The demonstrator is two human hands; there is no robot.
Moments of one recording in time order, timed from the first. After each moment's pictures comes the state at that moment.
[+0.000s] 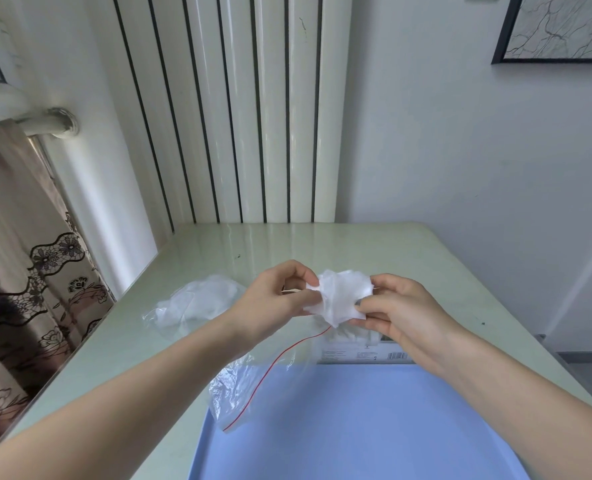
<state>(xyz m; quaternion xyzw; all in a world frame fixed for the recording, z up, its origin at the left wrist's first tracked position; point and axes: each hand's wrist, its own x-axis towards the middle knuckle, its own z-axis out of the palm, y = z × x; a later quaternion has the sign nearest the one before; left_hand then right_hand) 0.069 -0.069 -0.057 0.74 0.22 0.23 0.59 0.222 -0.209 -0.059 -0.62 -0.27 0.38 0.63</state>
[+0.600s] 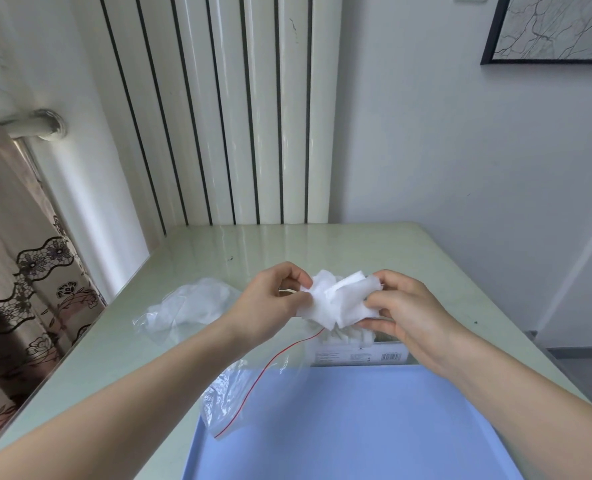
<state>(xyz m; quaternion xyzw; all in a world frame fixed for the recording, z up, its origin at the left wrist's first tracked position) 0.074 -0.072 -0.055 0.76 0.25 0.23 0.55 0.231 -0.217 -0.053 -0.67 -0.30 0.34 0.60</state>
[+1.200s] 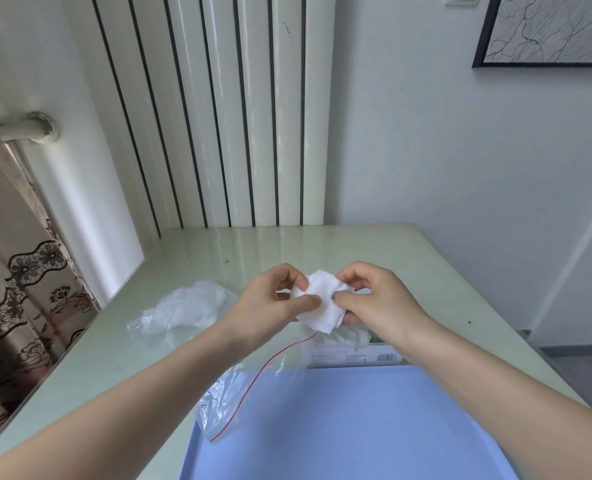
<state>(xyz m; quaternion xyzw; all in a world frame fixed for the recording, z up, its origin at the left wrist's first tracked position) 0.078 -0.075 -0.055 0.76 0.22 0.24 0.56 0.211 -0.200 -0.043 -0.74 -0.38 0.21 0.51</state>
